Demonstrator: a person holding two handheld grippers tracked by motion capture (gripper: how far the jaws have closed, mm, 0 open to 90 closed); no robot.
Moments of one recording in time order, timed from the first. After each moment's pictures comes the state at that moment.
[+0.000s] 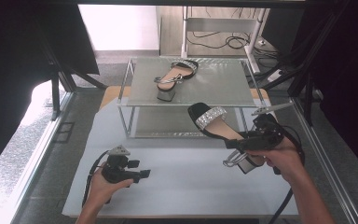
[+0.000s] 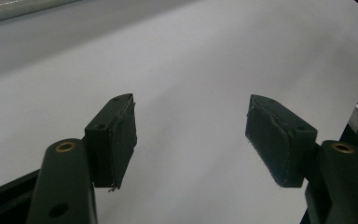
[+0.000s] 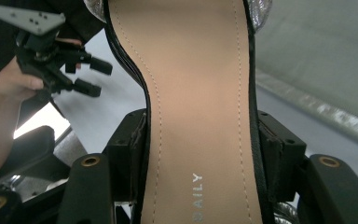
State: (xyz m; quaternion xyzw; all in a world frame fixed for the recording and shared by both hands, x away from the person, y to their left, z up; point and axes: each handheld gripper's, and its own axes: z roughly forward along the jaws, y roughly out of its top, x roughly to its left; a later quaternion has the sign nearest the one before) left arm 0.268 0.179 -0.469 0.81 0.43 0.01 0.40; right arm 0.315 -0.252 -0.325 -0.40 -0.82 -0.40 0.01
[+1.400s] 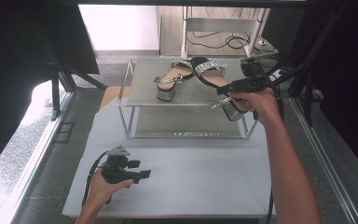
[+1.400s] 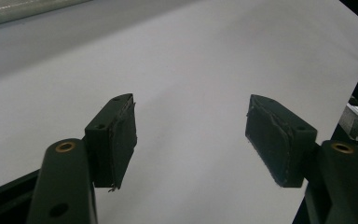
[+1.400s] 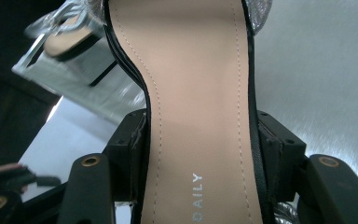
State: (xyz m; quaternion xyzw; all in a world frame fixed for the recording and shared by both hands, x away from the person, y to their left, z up) left arm 0.266 0.177 -0.468 0.81 0.42 0.00 0.41; right arm 0.450 -0.225 -0.282 -0.52 -0.76 -0.38 -0.03
